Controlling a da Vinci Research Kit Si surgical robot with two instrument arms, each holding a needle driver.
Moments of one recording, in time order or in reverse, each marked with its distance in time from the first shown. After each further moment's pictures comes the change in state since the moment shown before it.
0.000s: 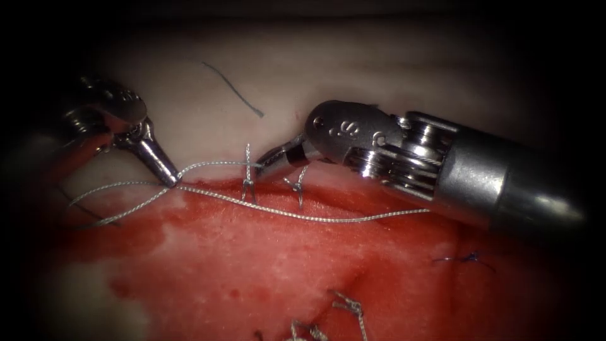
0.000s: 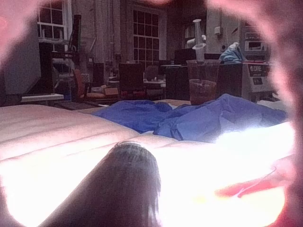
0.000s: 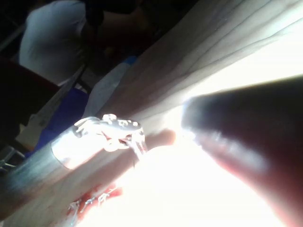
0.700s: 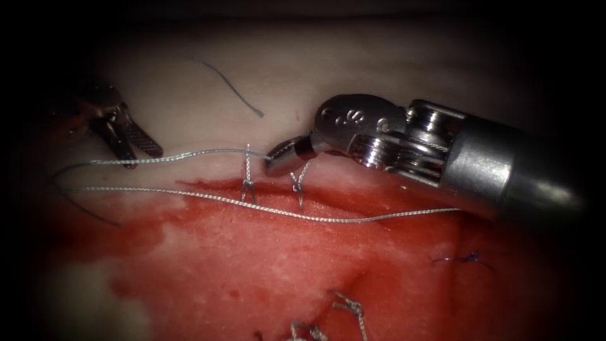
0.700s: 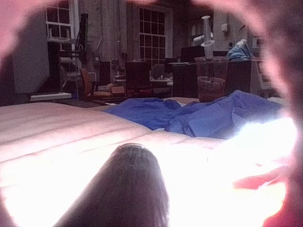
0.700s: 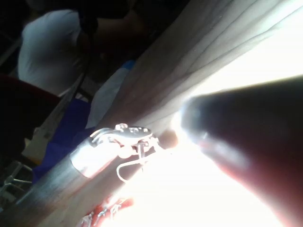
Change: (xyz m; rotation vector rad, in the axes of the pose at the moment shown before) right arm 0.001 -0.001 -0.002 0.021 0.005 0.058; left arm -0.003 -0.002 -0.004 0.003 0.029 0.013
